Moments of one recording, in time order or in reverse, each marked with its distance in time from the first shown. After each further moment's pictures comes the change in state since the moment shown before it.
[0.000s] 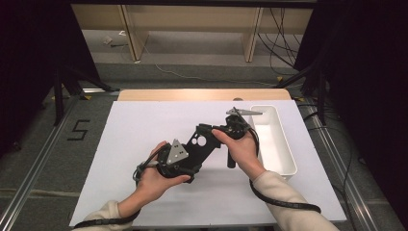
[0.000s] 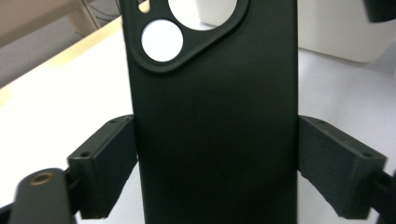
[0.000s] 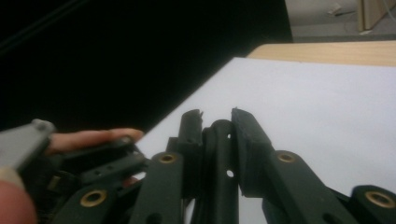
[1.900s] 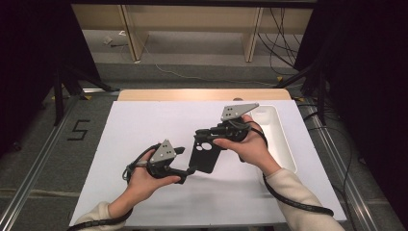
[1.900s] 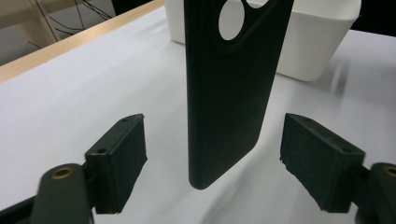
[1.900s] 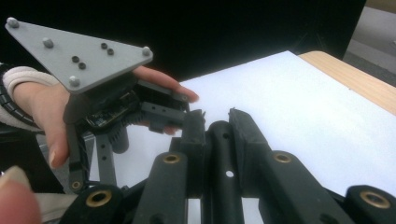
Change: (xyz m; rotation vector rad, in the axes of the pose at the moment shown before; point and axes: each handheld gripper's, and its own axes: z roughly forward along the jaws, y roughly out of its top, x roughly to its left) left arm 0.016 -0.013 -0.014 -0.083 -0.181 -0.074; right arm 0.031 0.024 -0.017 0.204 0.150 -0.426
